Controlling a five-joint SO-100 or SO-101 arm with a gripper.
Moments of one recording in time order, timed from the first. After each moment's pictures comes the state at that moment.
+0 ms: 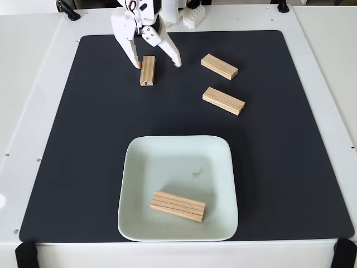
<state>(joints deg) 13.4 109.4 136.6 55.6 -101.4</state>
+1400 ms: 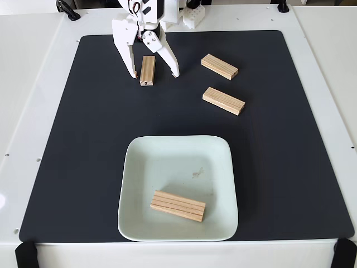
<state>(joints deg) 9.0 106.1 141.3 48.3 -101.5</state>
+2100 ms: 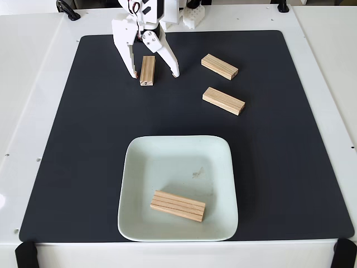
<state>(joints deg) 9.1 106.3 141.3 49.1 -101.5</state>
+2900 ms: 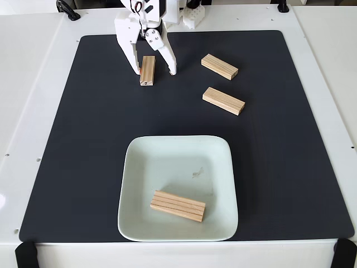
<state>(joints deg) 9.1 106.3 141.4 53.5 -101.4</state>
